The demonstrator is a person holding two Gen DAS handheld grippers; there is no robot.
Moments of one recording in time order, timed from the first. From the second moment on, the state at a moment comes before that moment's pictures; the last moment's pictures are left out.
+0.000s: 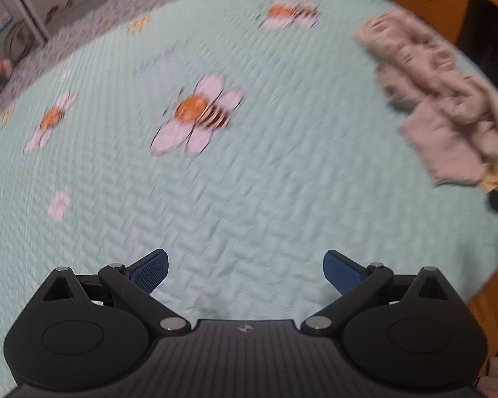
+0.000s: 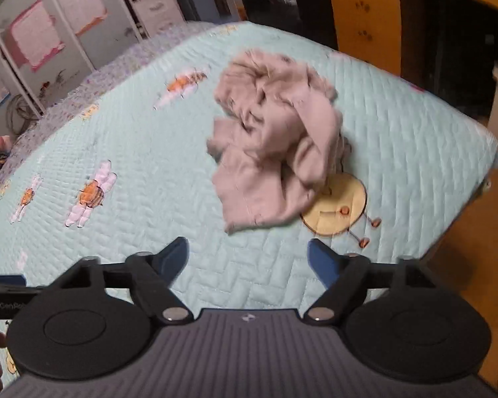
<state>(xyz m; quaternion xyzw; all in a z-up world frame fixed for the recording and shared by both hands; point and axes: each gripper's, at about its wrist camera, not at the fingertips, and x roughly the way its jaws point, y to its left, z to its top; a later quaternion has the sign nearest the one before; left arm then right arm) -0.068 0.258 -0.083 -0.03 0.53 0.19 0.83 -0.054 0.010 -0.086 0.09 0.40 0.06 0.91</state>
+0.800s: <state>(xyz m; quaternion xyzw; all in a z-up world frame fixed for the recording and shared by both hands) -0.049 0.293 -0.105 -0.07 0.54 0.15 0.83 0.051 0.025 -0.123 -0.01 0.32 -0.01 0.95</state>
